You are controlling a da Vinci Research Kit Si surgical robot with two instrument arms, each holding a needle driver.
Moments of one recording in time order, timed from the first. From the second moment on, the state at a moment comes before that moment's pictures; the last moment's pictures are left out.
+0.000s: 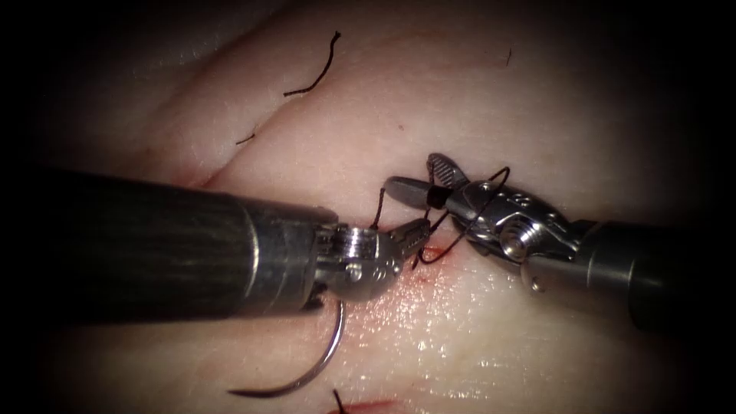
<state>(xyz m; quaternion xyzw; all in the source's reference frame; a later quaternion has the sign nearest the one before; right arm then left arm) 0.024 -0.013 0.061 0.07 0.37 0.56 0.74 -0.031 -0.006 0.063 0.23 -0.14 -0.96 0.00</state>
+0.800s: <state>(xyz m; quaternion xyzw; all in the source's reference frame) 0.024 -0.013 0.053 -0.03 0.50 0.46 0.73 -0.027 -0.004 0.061 0.23 -0.12 -0.97 -0.02</state>
